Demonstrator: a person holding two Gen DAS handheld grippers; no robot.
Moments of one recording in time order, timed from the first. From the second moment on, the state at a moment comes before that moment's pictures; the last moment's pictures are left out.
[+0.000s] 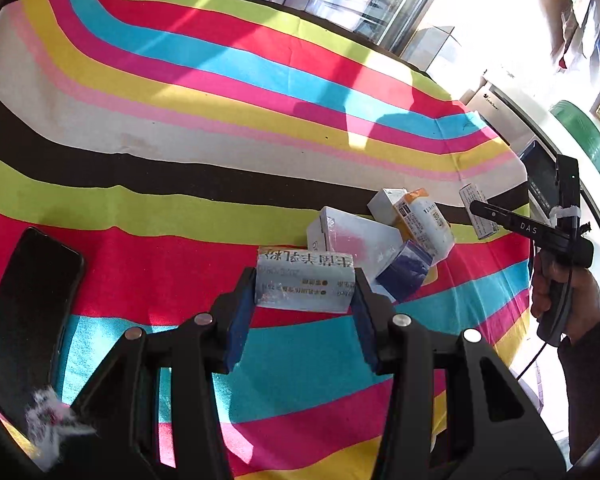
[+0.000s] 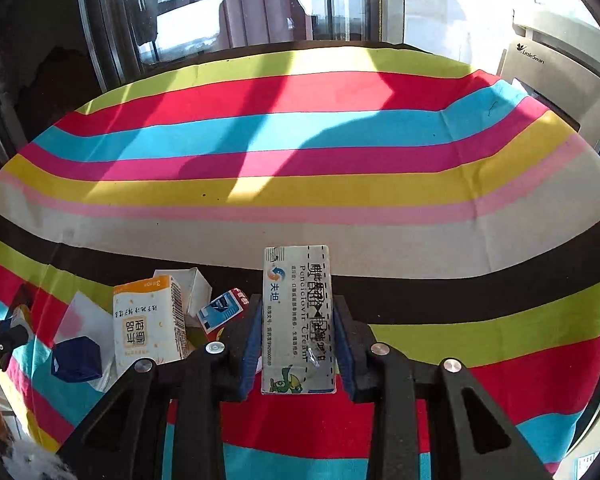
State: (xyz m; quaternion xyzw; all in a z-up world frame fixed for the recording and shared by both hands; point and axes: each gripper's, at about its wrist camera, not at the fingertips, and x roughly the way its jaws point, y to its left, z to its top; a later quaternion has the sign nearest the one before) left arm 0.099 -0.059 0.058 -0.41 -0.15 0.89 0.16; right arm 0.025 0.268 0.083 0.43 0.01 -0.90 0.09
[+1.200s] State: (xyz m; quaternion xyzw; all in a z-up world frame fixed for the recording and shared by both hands) left arm 0.221 0.176 0.043 -0.45 -0.02 0.78 0.43; right arm 0.254 0.340 0.025 0.54 0.02 -0.83 -0.12
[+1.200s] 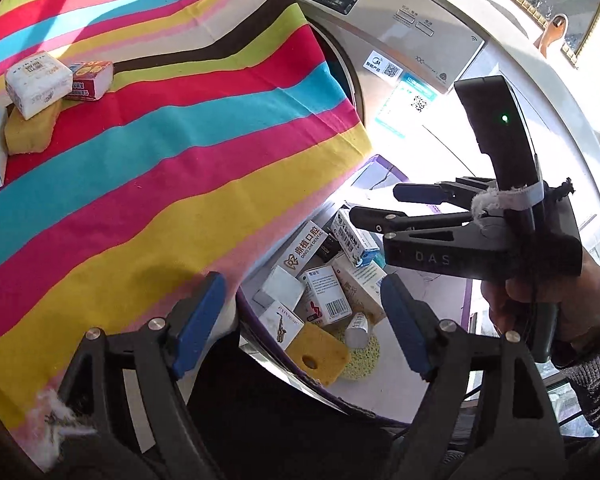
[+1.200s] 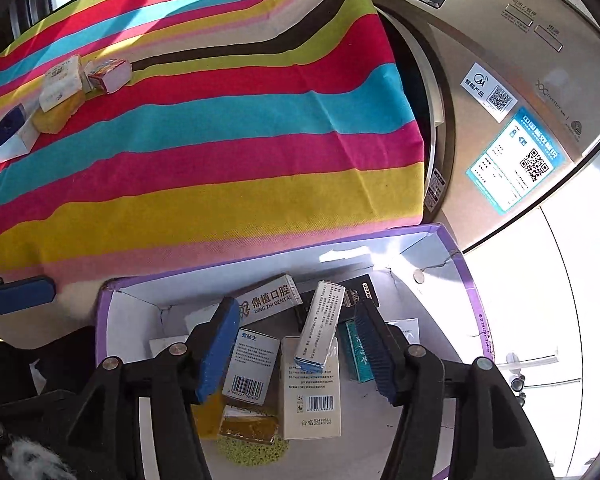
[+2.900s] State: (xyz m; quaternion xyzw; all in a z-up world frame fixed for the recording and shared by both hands) left arm 0.081 0.026 0.059 -0.37 0.03 0.90 0.25; right arm 0.151 0.216 0.066 0.46 -0.01 -0.89 0.03
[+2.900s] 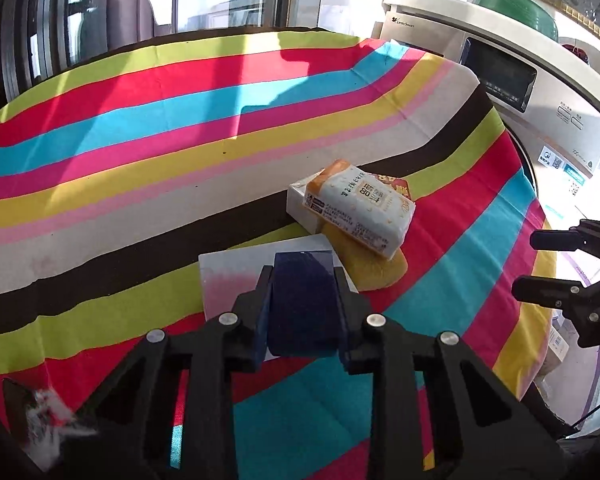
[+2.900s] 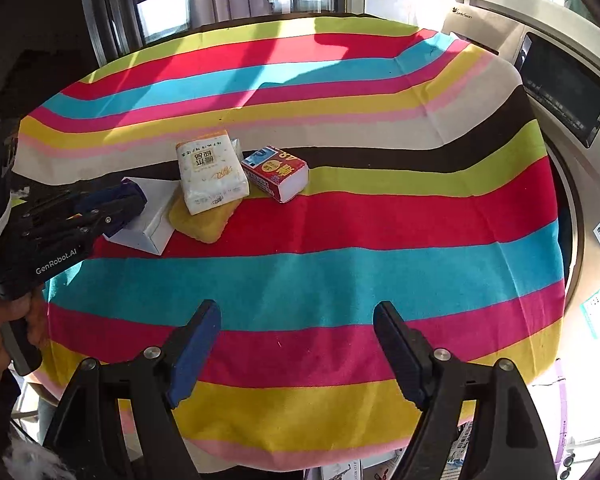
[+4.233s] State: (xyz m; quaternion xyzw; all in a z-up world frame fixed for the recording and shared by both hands) left arm 0.157 -0.237 0.175 -0.18 -0.15 0.97 -0.03; right arm 0.042 0.137 0.056 0.42 0.07 -0.90 0.11
